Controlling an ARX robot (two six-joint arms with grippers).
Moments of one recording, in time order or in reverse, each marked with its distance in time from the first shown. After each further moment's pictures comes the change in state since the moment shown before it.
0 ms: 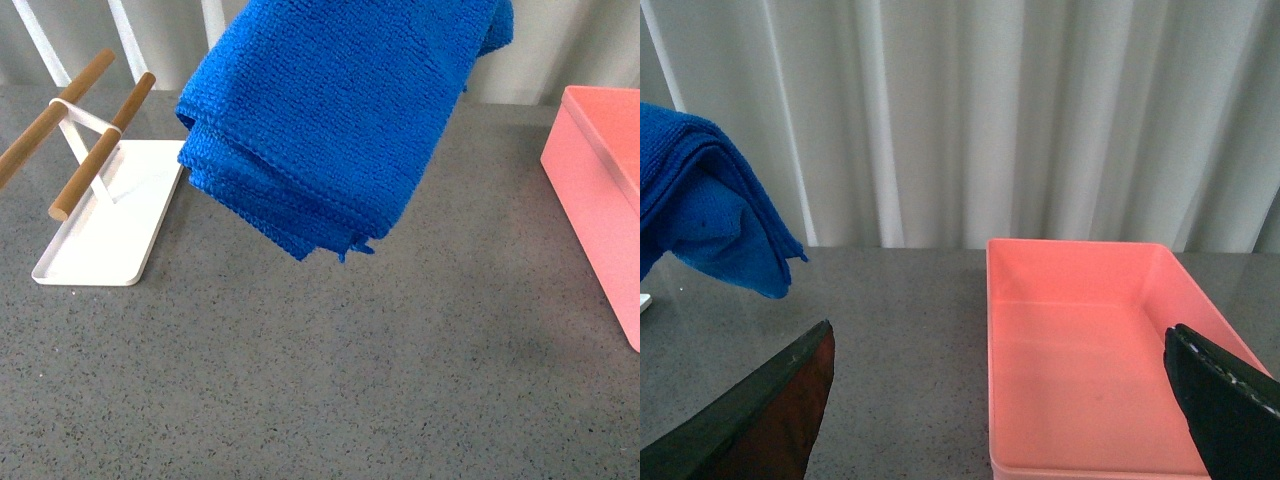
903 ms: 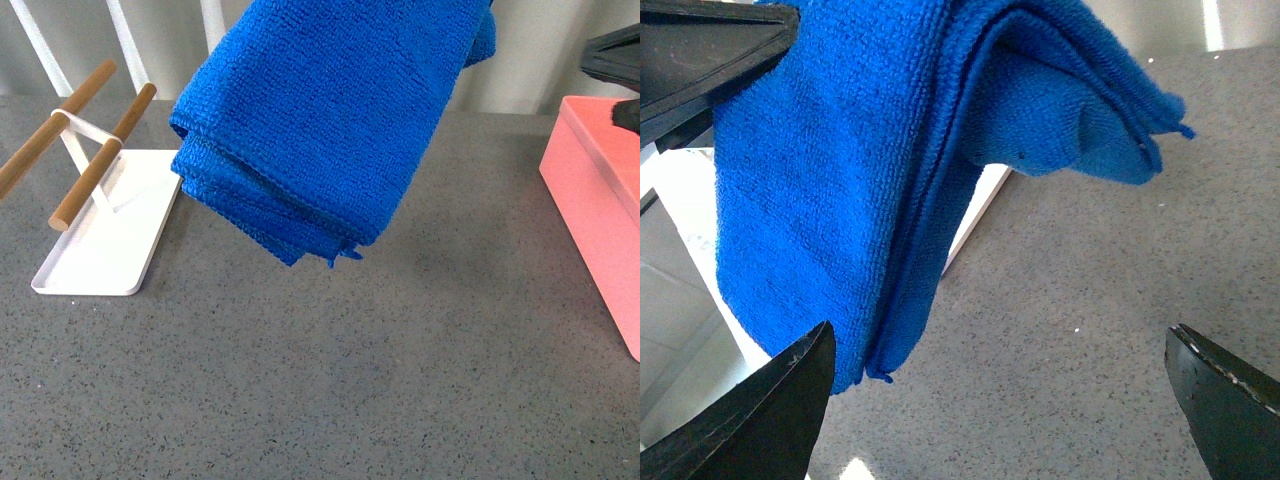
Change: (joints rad) left arm -0.001 0.000 0.000 0.000 -0.005 0.001; right arm 0.035 1.351 0.485 0.453 -0.838 0.271
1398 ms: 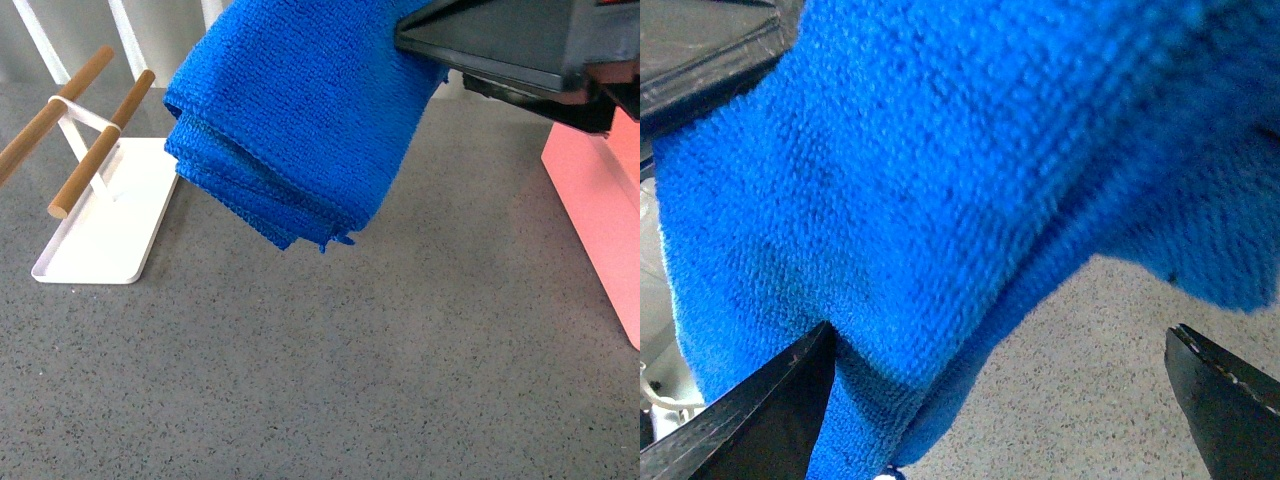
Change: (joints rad) left arm 0.000 0.000 0.000 0.000 0.000 0.000; right arm 0.179 0.227 0.182 0.047 0.063 -0.031
